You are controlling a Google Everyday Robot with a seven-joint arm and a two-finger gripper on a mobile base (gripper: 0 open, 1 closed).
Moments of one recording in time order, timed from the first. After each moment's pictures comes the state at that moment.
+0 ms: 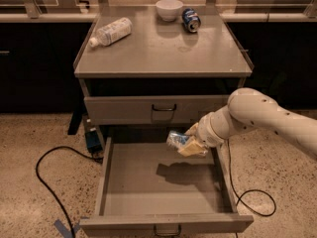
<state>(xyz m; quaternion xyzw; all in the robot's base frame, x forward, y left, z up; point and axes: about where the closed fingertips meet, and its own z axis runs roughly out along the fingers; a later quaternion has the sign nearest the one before) 0.560 -0.104 0.649 -0.57 0.76 0.16 0.26</state>
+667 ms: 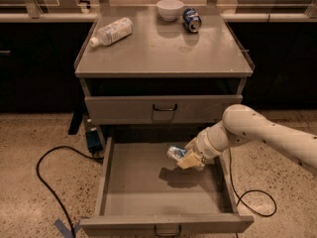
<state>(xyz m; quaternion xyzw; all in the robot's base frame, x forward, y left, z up) 0.556 -0.108 0.576 -0.54 0.79 0.20 0.22</state>
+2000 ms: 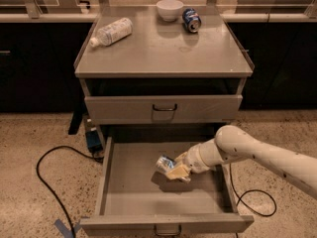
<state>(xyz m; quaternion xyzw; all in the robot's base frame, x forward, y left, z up) 0.547 -0.066 0.511 -0.48 0.79 0.29 0.24</state>
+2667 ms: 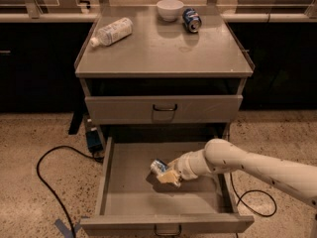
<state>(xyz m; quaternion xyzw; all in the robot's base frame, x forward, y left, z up) 0.553 -0.040 0.471 -0.43 0.82 0.28 0.26</state>
